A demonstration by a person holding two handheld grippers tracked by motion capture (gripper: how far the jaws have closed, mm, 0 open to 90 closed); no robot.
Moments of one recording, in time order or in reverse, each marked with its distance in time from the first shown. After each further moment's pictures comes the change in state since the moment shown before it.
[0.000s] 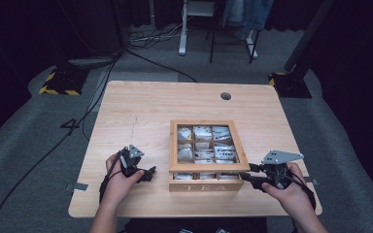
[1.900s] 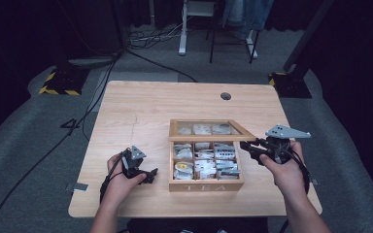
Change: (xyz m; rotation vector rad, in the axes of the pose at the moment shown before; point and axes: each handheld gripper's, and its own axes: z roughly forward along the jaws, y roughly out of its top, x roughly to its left) left arm -0.005 0.001 0.001 0.005 -0.028 0.033; right arm -0.019 0.054 -0.001 -0.194 -0.124 0.097
